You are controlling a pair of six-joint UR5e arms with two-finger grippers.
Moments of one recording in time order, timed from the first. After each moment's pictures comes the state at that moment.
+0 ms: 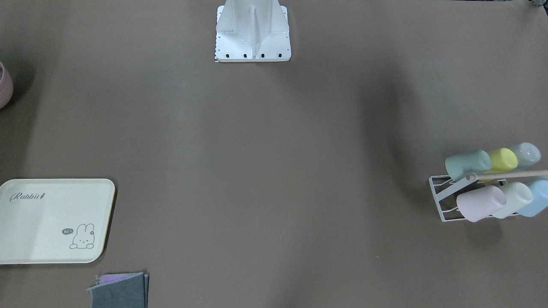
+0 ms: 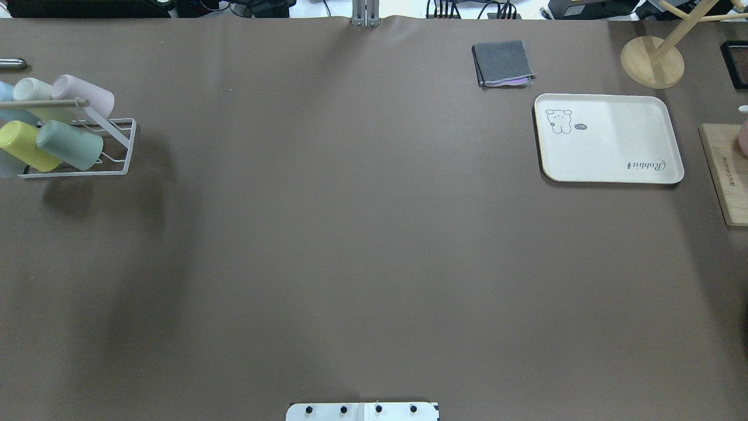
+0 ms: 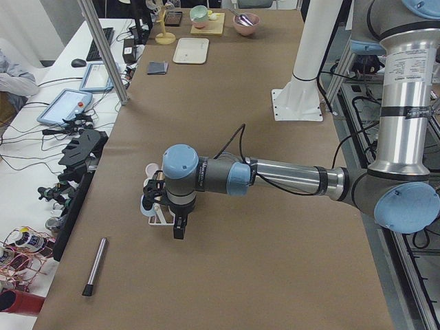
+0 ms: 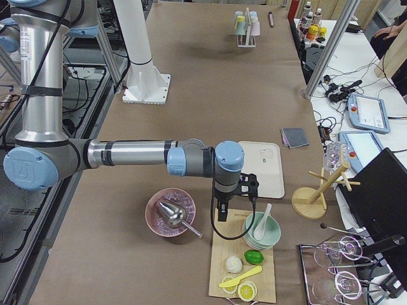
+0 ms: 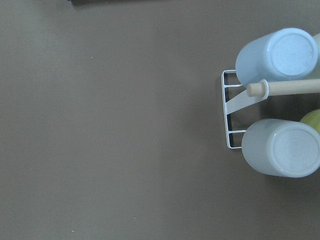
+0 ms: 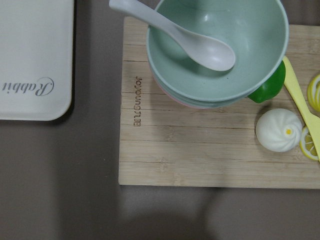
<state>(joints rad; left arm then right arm) -1.60 -1.56 -1.70 -1.58 -2.31 -0.03 1.57 -1.64 1.71 -1.63 2.30 0.01</state>
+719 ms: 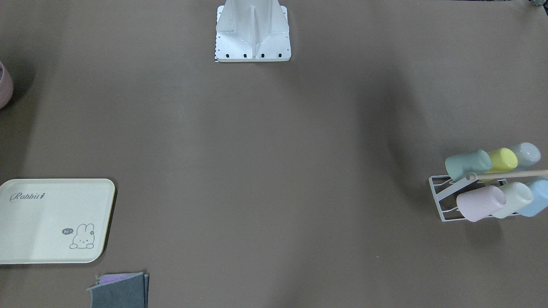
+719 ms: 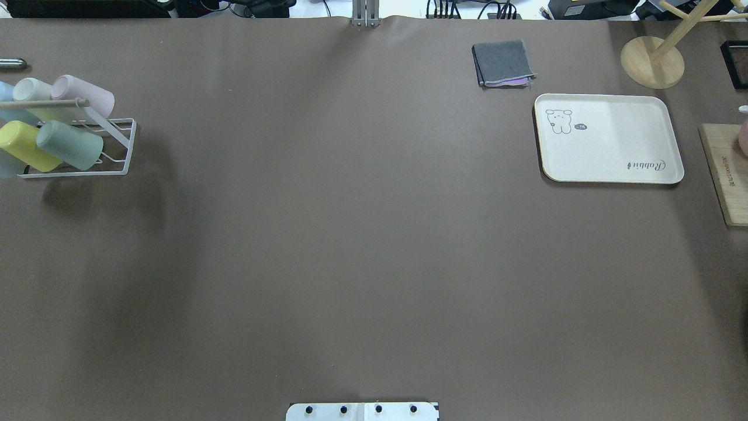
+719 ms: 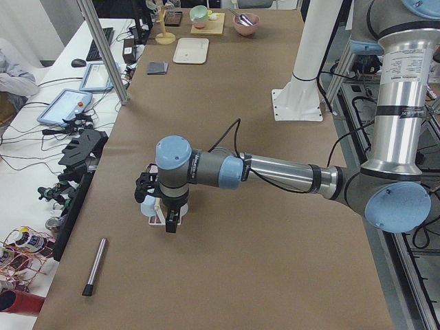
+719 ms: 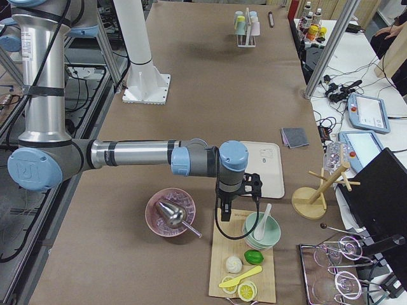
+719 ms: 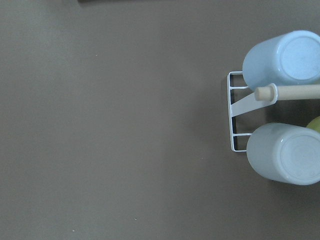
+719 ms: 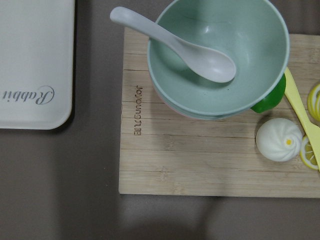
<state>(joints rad) -1.59 -1.62 -1.73 -1.58 -2.29 -0.06 1.57 -1.62 1.69 -1.63 2.30 0.01</state>
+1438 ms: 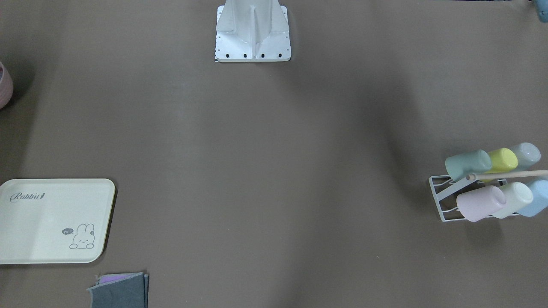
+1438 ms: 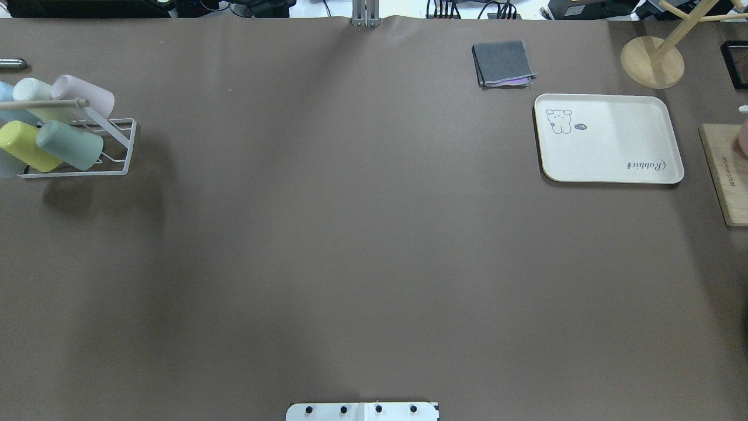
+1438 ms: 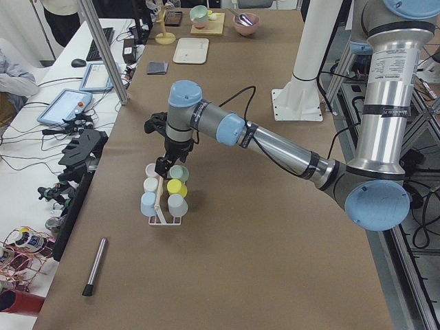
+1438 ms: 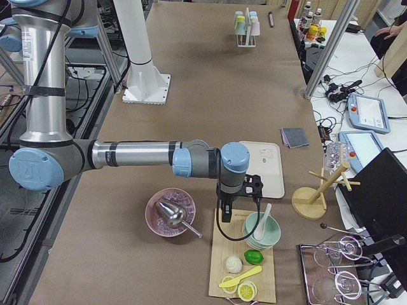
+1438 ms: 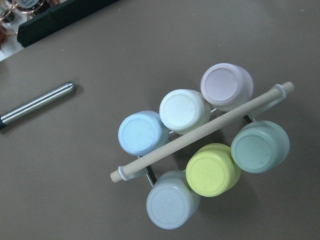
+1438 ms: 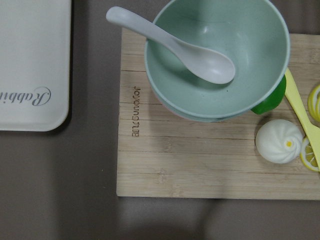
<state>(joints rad) -1.42 -1.64 -1.97 -1.58 -2.15 0.28 1.56 -1.61 1.67 -1.62 2.30 0.01</state>
